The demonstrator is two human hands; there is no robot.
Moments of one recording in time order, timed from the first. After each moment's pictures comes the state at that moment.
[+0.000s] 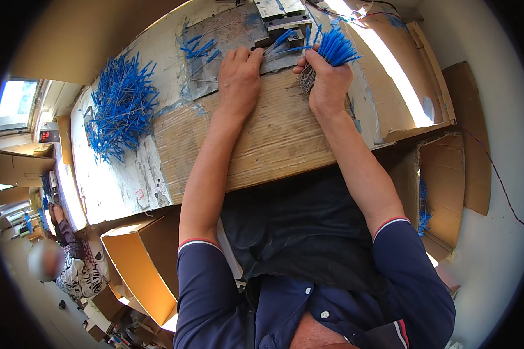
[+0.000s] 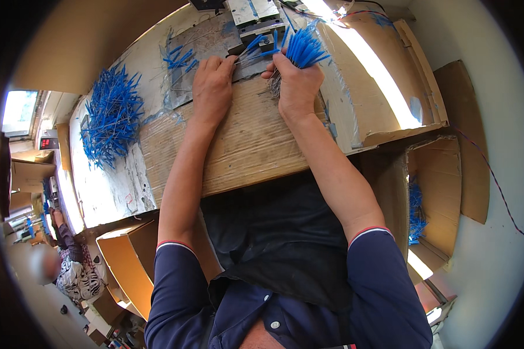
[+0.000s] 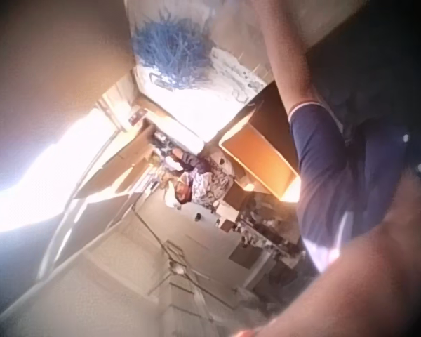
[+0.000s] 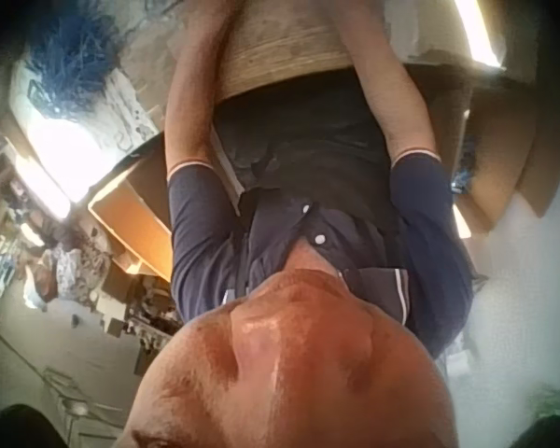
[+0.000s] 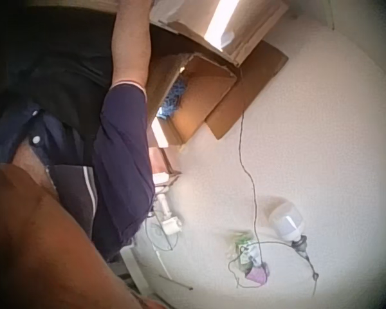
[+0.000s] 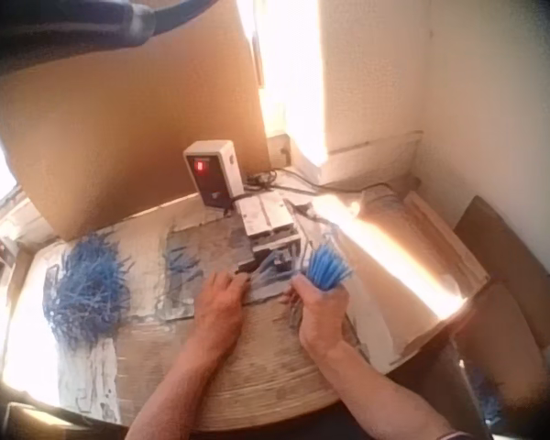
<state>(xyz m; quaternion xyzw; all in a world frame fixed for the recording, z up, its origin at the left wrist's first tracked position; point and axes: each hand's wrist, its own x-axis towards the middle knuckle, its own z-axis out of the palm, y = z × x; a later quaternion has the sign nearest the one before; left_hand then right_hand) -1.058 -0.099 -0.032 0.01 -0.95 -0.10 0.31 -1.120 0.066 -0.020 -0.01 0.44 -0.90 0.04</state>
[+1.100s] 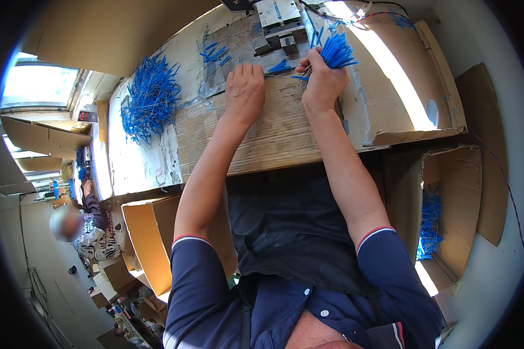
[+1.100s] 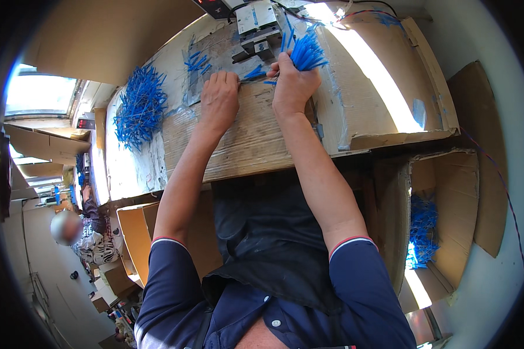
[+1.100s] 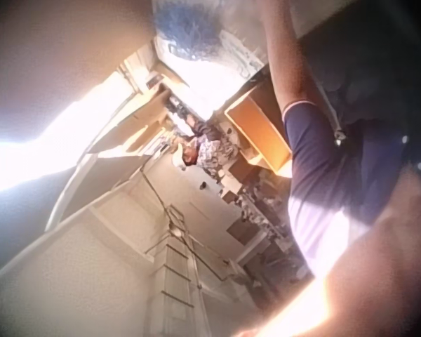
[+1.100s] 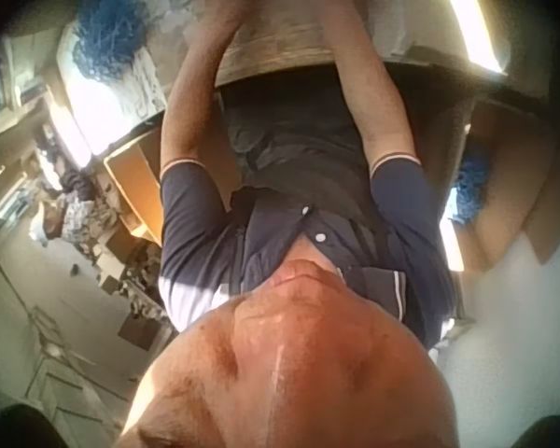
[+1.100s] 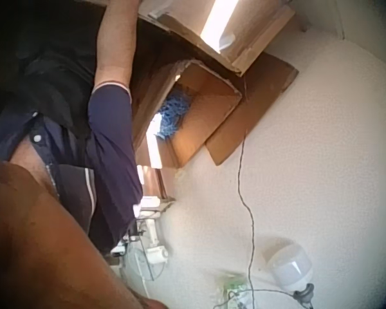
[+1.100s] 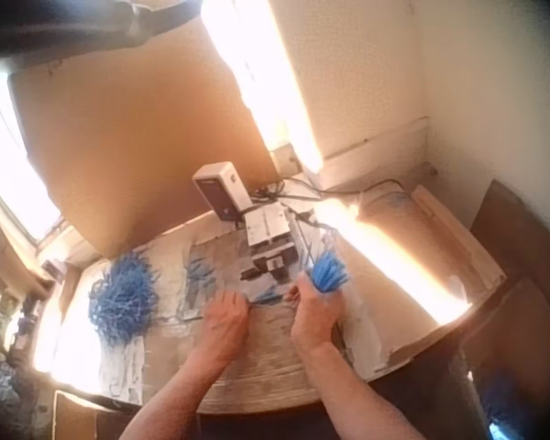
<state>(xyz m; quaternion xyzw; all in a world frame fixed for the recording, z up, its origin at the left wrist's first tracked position) -1.039 -0.058 -0.006 0.03 -0.97 0.13 0.18 -1.129 0.077 -0.014 0.06 0.38 -0.92 0.01</state>
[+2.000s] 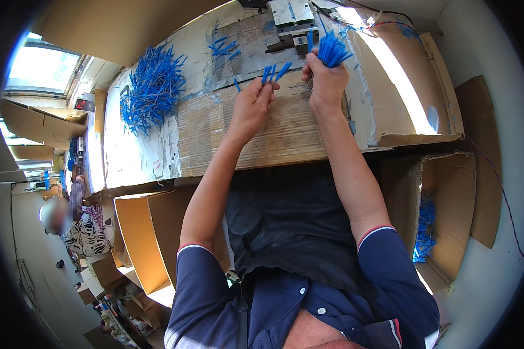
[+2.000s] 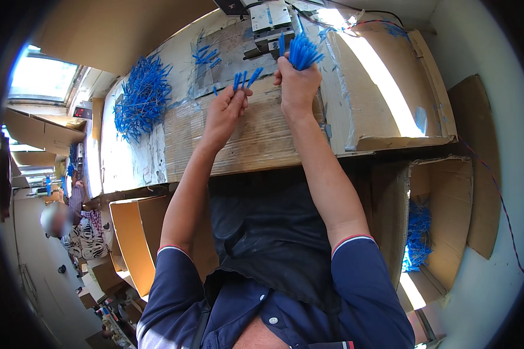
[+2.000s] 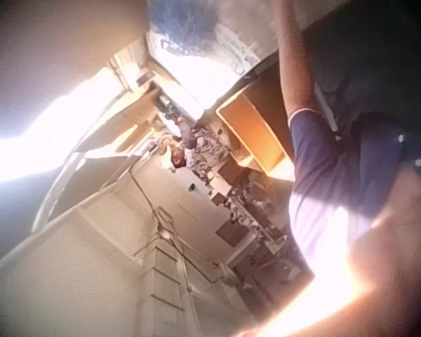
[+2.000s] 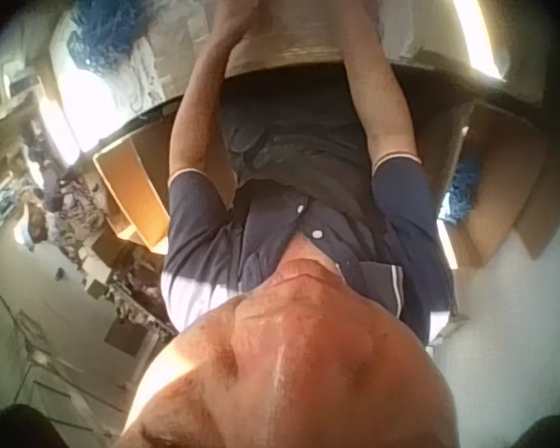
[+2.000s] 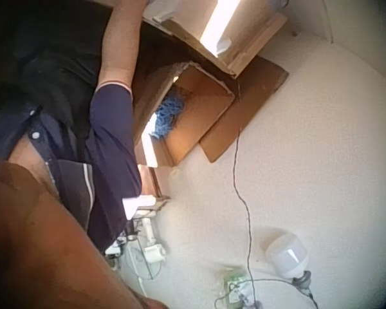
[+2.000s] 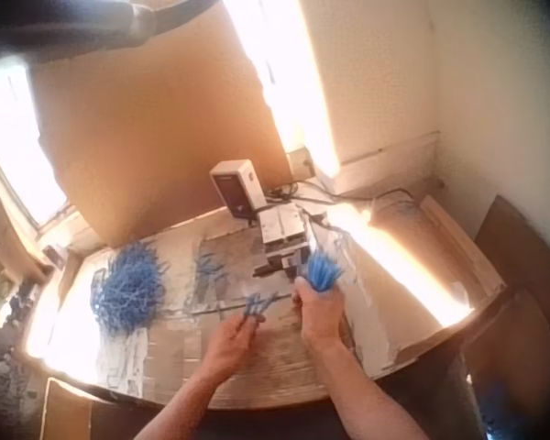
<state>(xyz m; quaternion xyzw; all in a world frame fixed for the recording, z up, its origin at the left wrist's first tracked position) -0.993 -0.039 -0.001 0.20 -0.79 -0.56 0.12 -1.123 0.076 -0.019 0.01 0.45 -0.89 0.04</state>
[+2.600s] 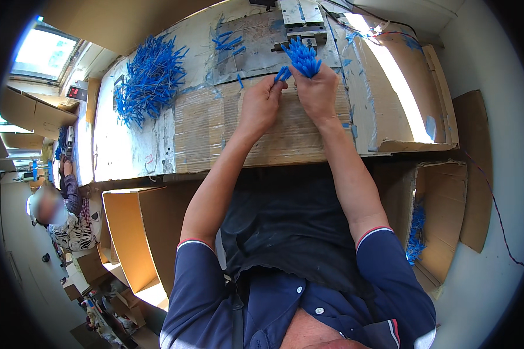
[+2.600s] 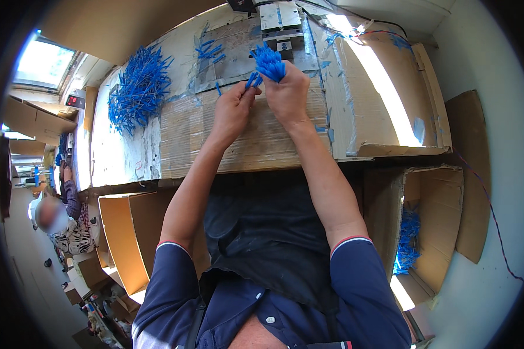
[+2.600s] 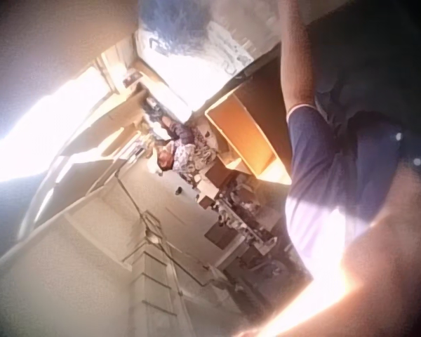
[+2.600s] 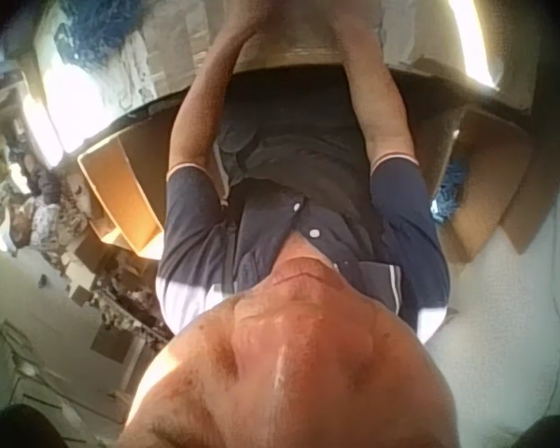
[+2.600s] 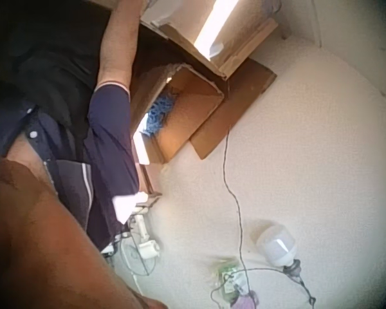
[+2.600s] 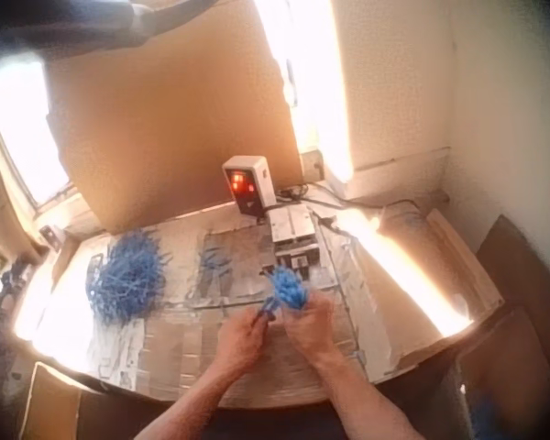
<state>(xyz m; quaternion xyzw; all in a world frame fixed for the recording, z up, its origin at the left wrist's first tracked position) -1.001 -0.029 0.004 0.23 -0.84 -0.46 0.14 -1.111 0.068 -0.029 -0.29 0.66 -0.69 -0.09</state>
